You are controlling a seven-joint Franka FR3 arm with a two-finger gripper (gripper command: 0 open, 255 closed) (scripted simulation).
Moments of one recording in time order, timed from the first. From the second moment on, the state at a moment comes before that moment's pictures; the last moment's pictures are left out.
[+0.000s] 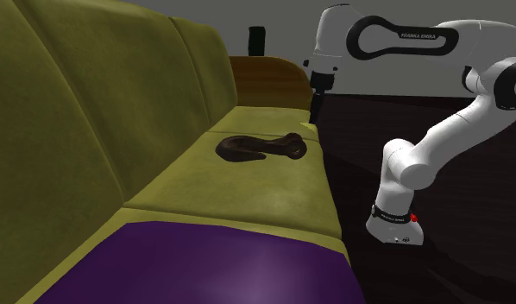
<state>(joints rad) 0.01 -0.78 0.03 -2.30 -0.02 1.61 0.10</state>
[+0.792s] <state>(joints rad) 0.03 -0.44 0.13 -2.09 0.04 1.73 0.24</state>
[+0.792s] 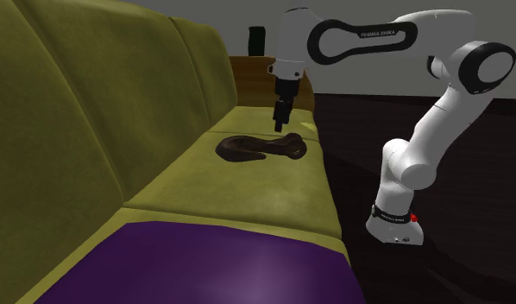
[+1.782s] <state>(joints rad) 0.04 -0.28 0.18 -2.06 0.05 1.86 0.31</state>
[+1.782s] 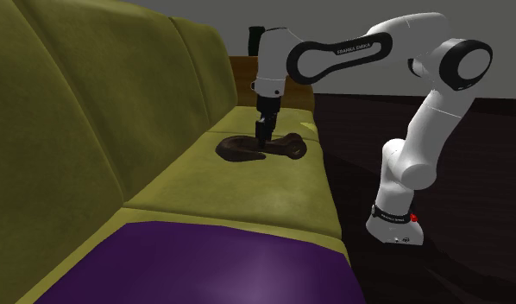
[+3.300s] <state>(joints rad) 0.04 -0.25 0.18 -1.85 0.04 1.67 0.31</state>
